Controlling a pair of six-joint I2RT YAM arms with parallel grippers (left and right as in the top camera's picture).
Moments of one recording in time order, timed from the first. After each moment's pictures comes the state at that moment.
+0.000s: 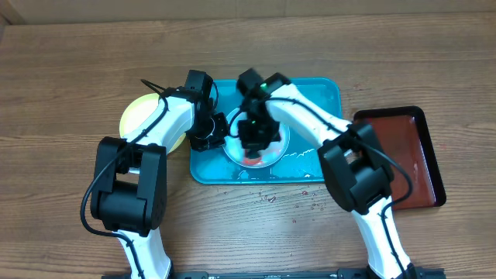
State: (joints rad) left arm -0.22 2.00 1.32 -0.80 0.31 -0.51; right arm 0.62 2.32 1.84 -1.08 -0.36 0.38
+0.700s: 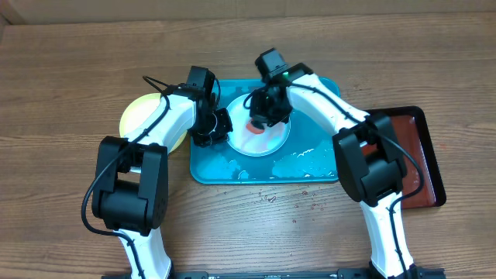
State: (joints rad) left arm -0.22 2.00 1.34 -0.78 0.32 -0.52; right arm 0.48 2.32 1.83 -0.84 -0.28 0.67
